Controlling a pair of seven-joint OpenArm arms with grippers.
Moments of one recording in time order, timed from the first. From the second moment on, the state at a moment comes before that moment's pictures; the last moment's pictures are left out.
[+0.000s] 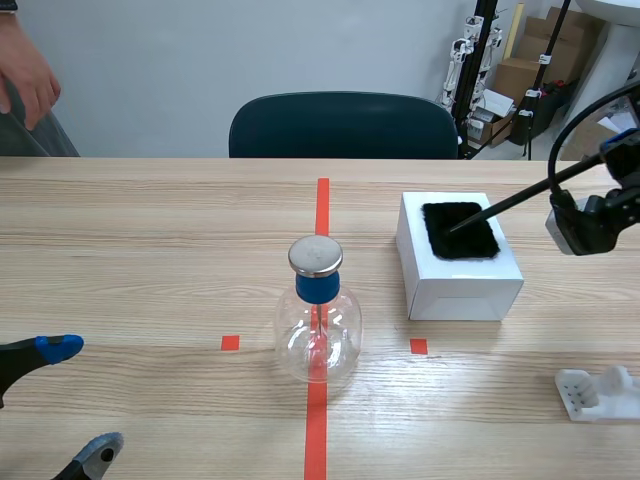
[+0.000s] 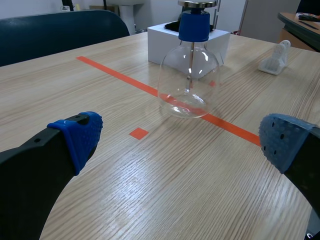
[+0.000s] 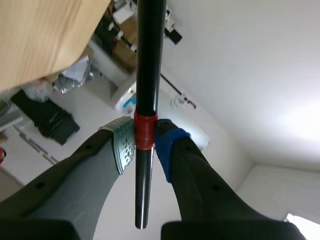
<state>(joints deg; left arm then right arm) 18.3 -36.1 15.1 54.2 11.3 -34.5 -79.0 7.4 50.6 -28.1 81.1 -73.4 8.8 -7.4</state>
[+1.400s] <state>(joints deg) 18.3 -36.1 15.1 54.2 11.3 -34.5 -79.0 -44.3 40.3 5.5 118.4 -51.0 -24.9 1.0</state>
